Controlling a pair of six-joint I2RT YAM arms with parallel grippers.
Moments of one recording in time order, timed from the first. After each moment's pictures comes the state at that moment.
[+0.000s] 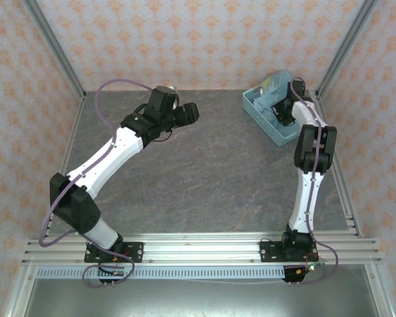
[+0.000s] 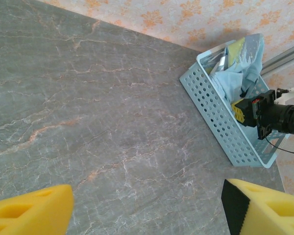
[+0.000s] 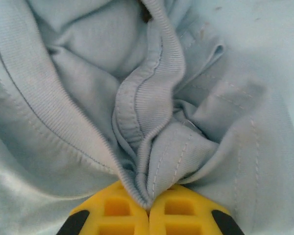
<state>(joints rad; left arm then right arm) -0.48 1.58 1.50 -0.55 -0.04 -0.67 -0.11 2.34 1.95 -0.62 -0.11 0.91</state>
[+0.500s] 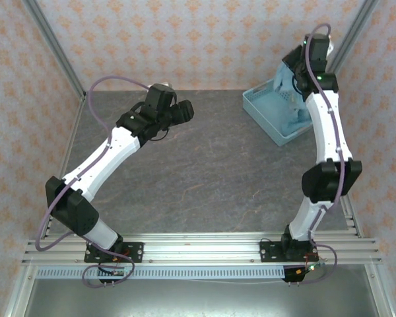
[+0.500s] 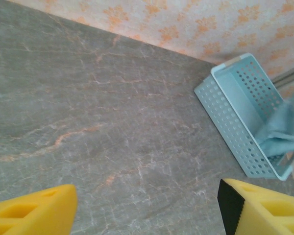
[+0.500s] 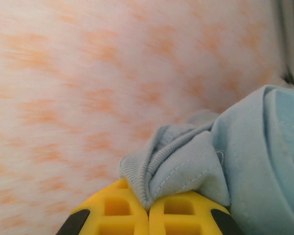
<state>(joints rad) -0.47 1.56 1.55 -0.63 -0.14 -0.67 0.05 1.80 2.09 -0.61 0.15 0.69</state>
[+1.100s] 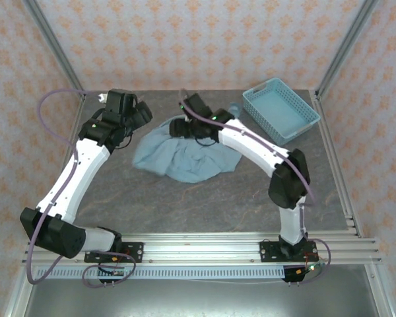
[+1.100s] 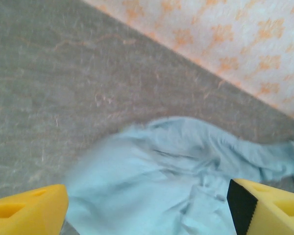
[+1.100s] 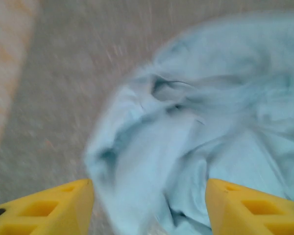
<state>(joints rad) -0.25 1.34 1.40 -0.81 -0.26 -0.71 0.76 1.96 1.82 -0.73 -0.04 0.62</state>
